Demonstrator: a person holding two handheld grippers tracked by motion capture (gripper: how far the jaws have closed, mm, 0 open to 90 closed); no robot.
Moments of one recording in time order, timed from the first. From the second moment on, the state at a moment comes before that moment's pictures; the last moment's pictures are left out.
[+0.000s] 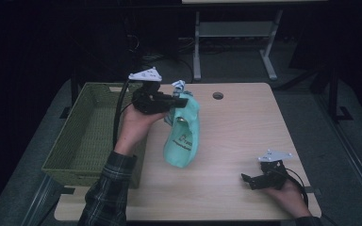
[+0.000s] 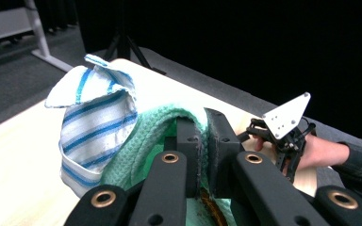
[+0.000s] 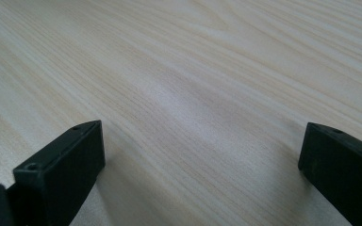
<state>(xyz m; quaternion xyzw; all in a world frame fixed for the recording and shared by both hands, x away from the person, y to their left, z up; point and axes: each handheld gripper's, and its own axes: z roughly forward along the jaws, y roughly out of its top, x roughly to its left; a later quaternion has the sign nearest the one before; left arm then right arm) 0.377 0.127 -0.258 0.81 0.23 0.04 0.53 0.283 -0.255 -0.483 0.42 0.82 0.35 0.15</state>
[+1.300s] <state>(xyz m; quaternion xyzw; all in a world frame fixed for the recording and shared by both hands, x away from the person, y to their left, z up) 0.384 0.014 -0.405 0.90 0.22 0.00 0.39 0.283 -0.255 -0.483 0.42 0.82 0.35 0.15</state>
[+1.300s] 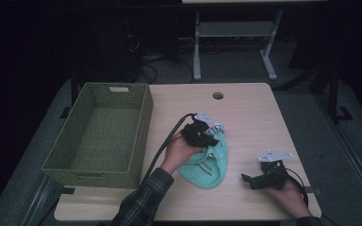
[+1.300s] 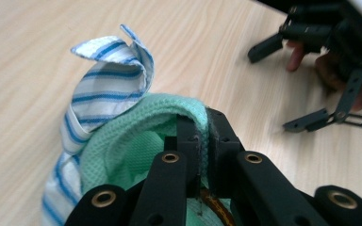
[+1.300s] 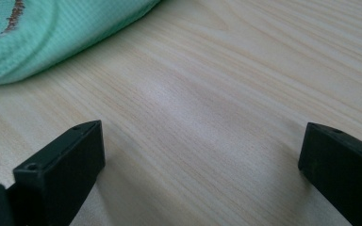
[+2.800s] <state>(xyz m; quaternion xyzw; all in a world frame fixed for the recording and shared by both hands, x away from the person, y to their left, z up) 0.360 0.052 -0.410 0.90 0.22 0.00 0.39 0.283 -0.255 -0.483 0.42 0.82 0.35 0.15</state>
